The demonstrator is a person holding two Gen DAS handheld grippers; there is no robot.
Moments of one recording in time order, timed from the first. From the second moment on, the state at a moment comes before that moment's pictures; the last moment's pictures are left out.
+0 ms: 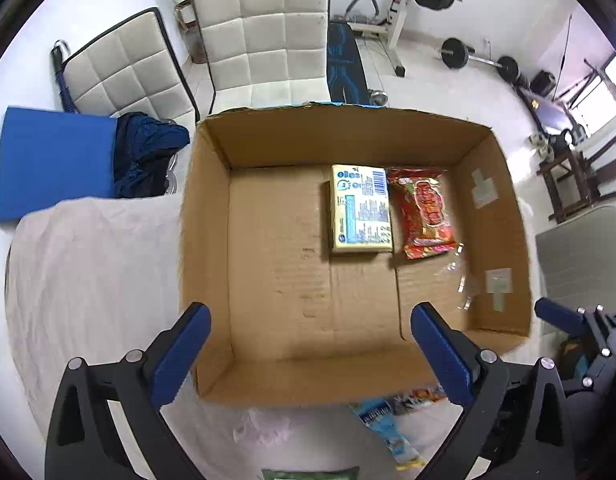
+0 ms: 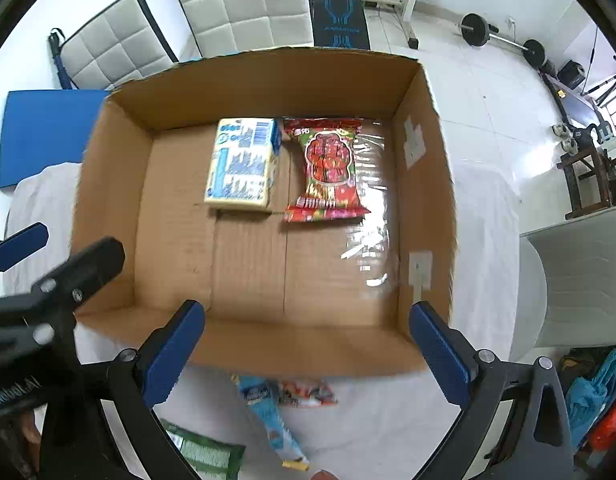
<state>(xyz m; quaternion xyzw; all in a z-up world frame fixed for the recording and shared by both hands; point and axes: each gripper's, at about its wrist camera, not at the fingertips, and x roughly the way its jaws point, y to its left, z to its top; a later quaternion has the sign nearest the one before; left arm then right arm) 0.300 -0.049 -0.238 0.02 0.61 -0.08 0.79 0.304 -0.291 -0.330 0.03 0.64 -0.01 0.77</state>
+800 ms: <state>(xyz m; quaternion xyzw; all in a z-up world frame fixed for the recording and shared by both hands) 0.179 -0.040 -0.166 -0.03 0.57 -0.05 0.82 0.182 -0.306 -0.258 0.04 0.60 0.02 0.80</state>
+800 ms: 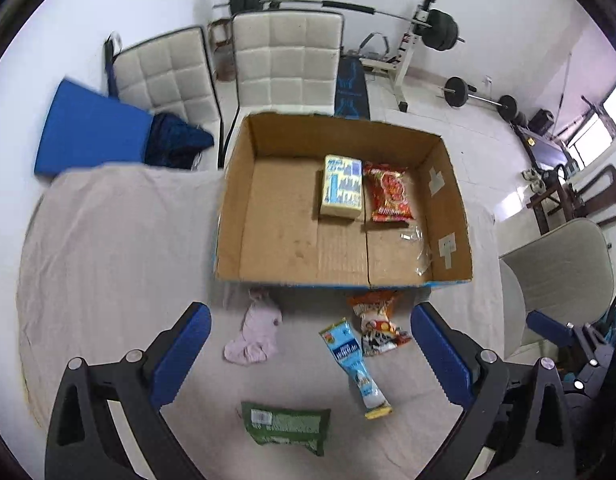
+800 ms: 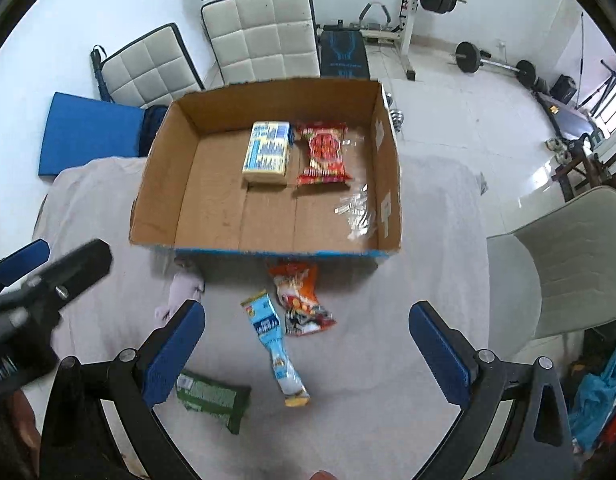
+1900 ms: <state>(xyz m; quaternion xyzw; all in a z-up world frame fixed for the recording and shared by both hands) 0.085 -0.019 -0.412 -0.13 0.76 0.05 0.63 0.183 -0.326 -0.431 0.07 0.69 0.04 0.72</state>
